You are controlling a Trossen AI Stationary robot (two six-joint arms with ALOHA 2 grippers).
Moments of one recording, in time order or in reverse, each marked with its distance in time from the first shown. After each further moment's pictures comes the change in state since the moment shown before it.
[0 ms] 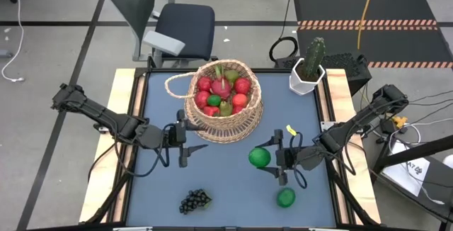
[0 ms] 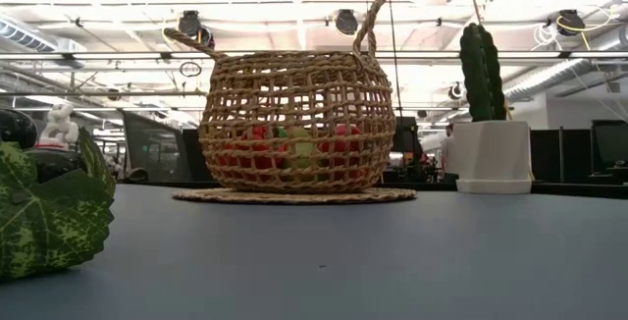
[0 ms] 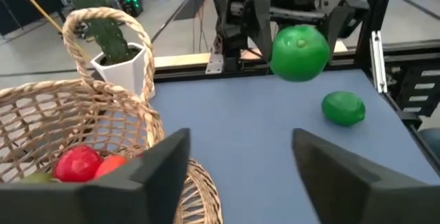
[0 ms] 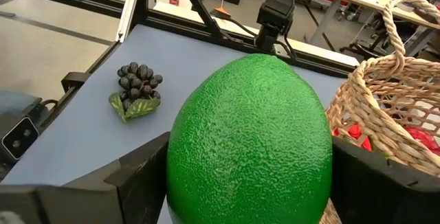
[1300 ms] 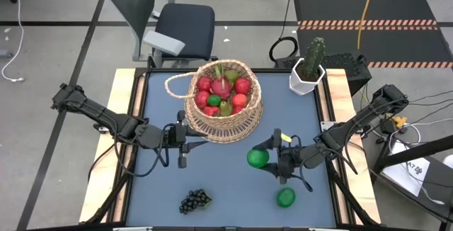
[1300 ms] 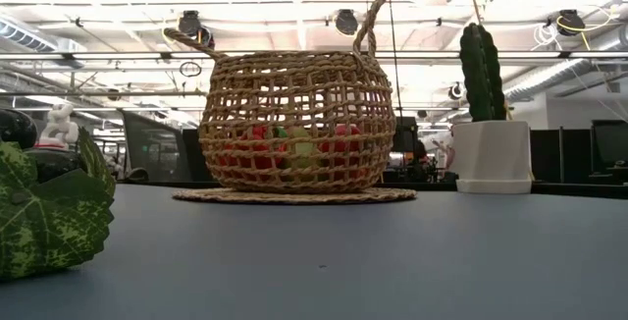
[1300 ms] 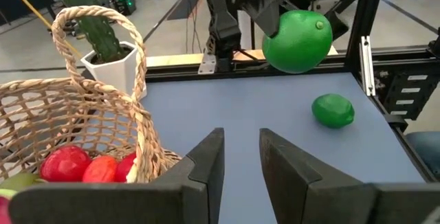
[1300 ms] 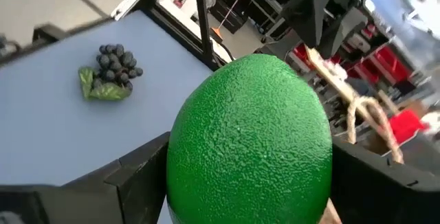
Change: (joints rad) left arm -0.001 0.001 0.000 0.003 0.028 -0.028; right arm -0.001 0.000 0.000 0.115 0.003 -0.510
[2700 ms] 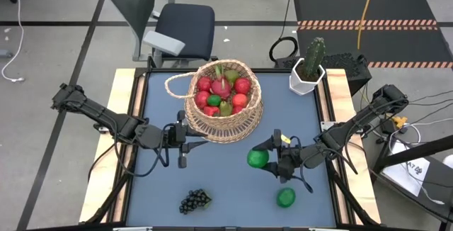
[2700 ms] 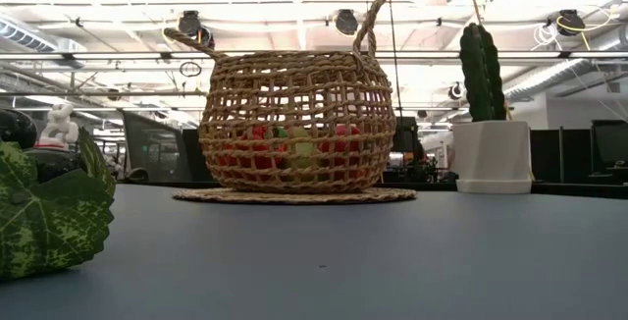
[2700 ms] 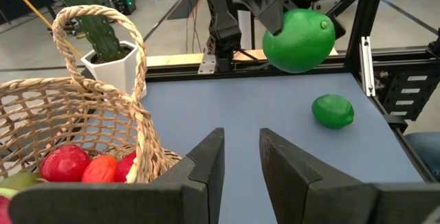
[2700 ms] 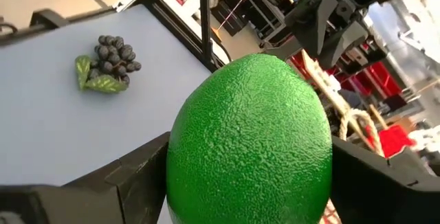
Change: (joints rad) left arm 0.000 0.000 0.000 -0.001 -0.001 -0.005; right arm 0.000 0.000 0.000 0.007 -0.004 -0.088
